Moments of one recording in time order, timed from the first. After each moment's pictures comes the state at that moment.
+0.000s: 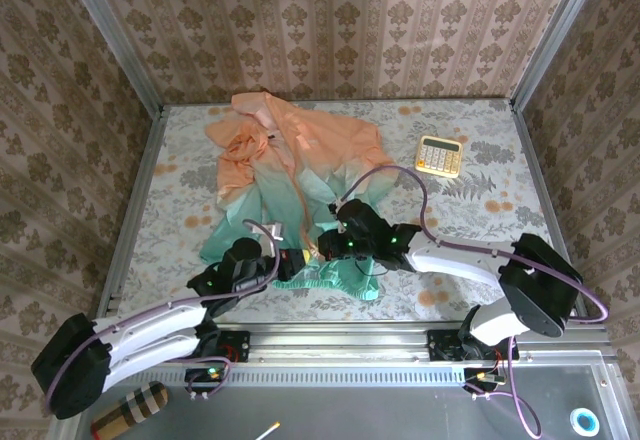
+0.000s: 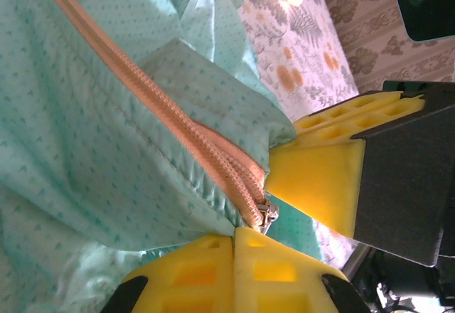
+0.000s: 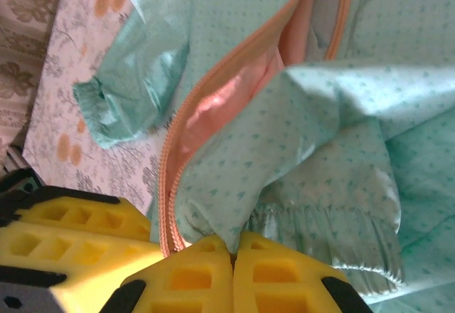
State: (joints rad) left arm -0.87 0.86 0.19 0.23 0.18 -0.85; right arm 0.89 1.47 0.81 -0.07 -0.13 0.77
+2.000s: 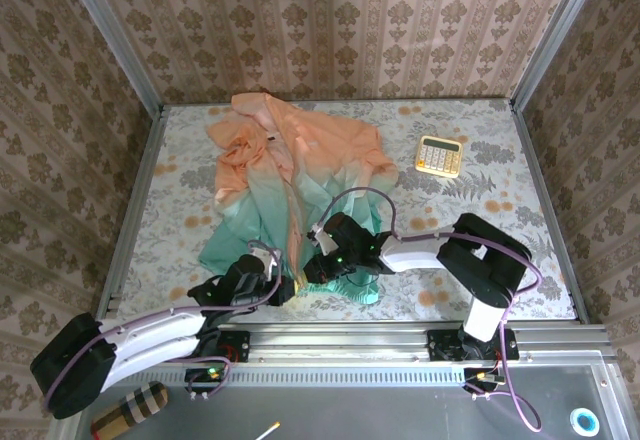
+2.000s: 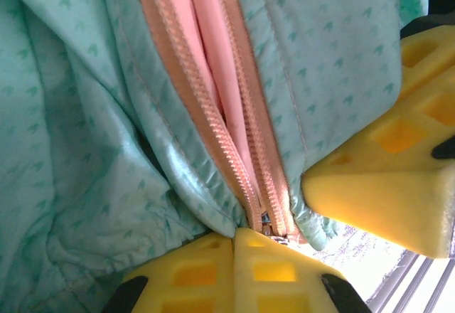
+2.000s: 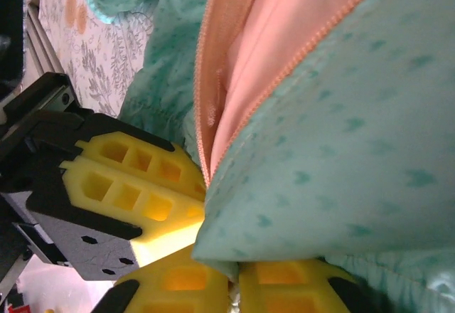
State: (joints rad) left arm -0.89 0.84 0.07 0.07 0.22 -0.79; right arm 0.91 1.74 0.79 0.14 -0.50 0.65
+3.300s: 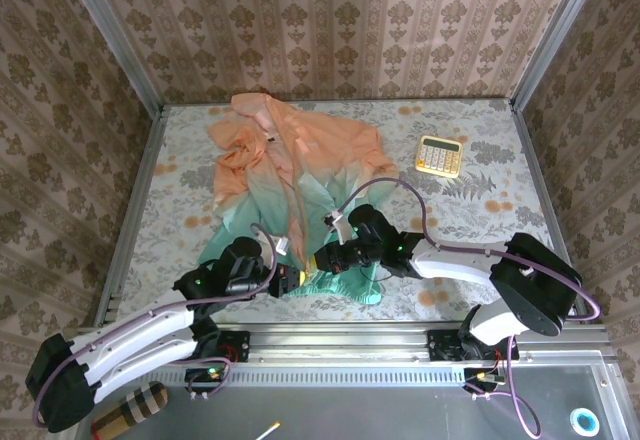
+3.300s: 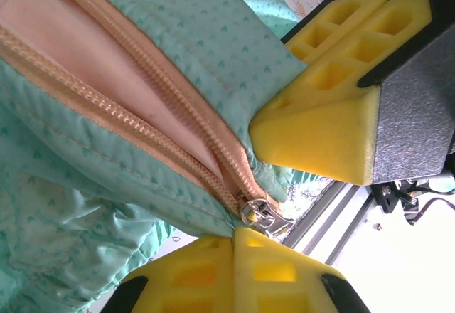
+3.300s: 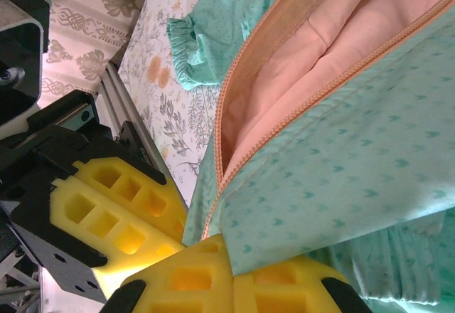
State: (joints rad) left arm -0.89 0.71 0.32 -0.25 0.34 -0.68; right arm 0.85 1.47 0.67 0.20 -0.48 0.68
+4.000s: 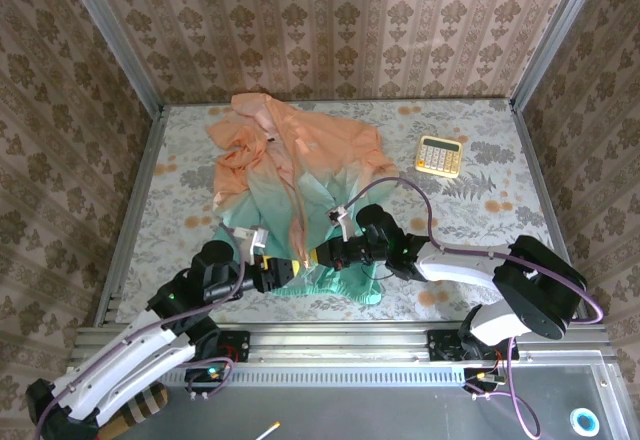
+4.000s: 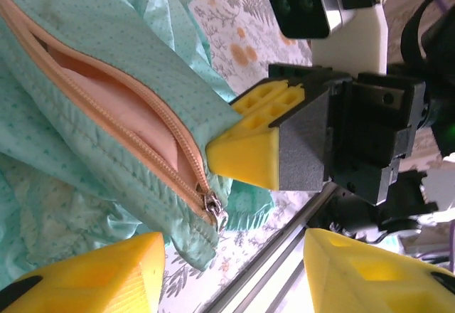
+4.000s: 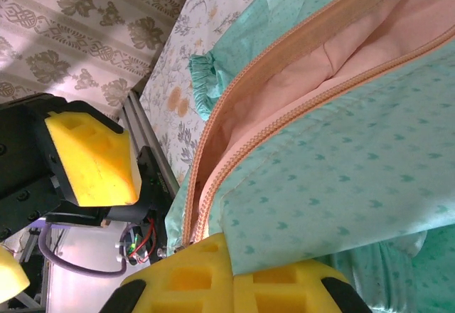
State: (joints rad) left arm -0.81 0.40 0.30 -0.31 0.31 -0.80; right arm 0.83 1.45 0.61 0.35 -0.48 0.71
